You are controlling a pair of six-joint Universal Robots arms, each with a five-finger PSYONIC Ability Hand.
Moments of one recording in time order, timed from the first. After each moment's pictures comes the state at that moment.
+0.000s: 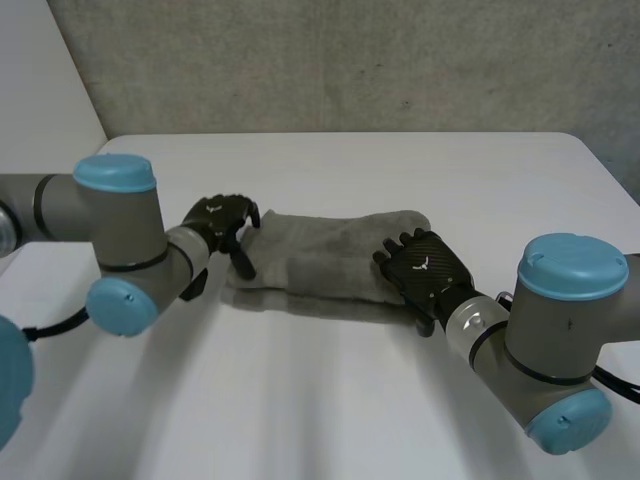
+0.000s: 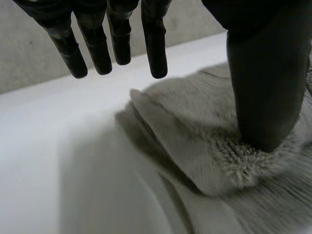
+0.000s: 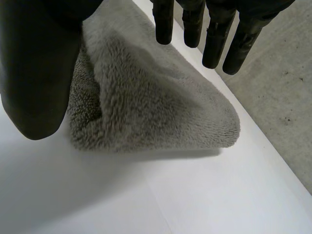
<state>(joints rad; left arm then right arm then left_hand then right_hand) 4.32 -2.37 -1.10 3.10 -1.44 3.18 2.05 -1.06 1.66 -0.30 1.38 2.54 0.31 0.31 0.32 0.32 0.11 0.22 0.23 0.23 0.24 0.06</state>
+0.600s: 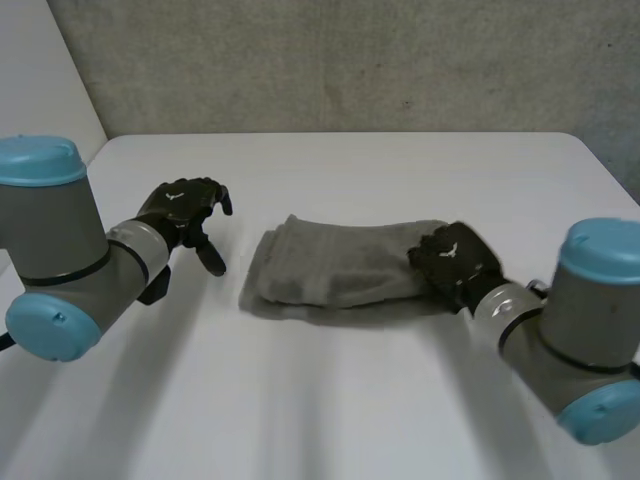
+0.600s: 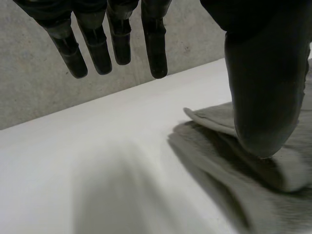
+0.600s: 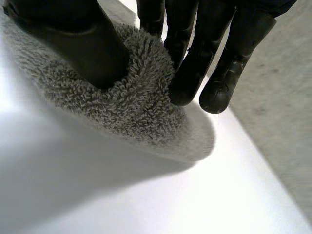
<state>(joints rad) 4.37 -2.05 -1.39 3.16 -1.44 3.18 1.96 -1.14 1.69 -0.27 1.35 2.46 0.31 0.31 0.32 0.32 0.11 1.29 1.27 1.30 1.33 1.15</state>
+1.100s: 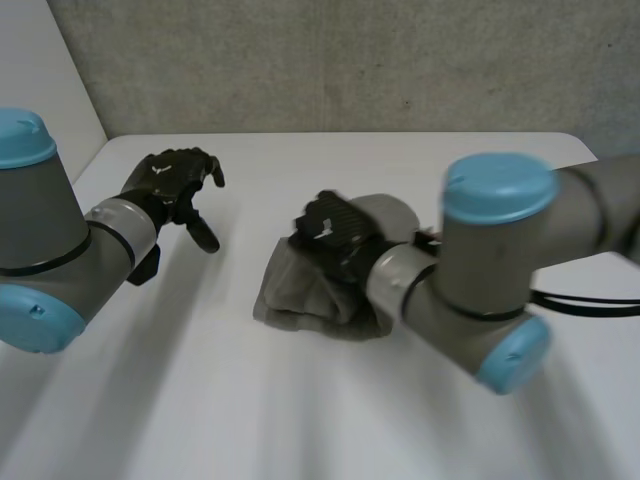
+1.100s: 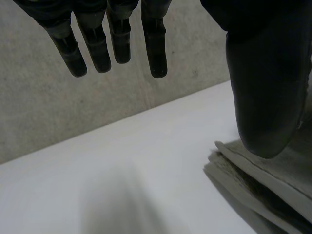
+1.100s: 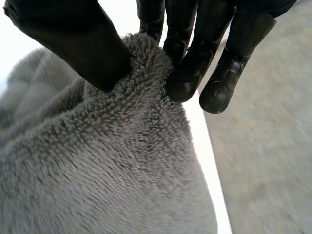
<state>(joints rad) 4.38 -1.97 -1.39 3.17 -1.45 3.17 2.24 -0.96 1.19 0.01 1.26 2.23 0.31 0.30 0.30 0.31 0.09 1.30 1.27 1.33 1.33 1.15</state>
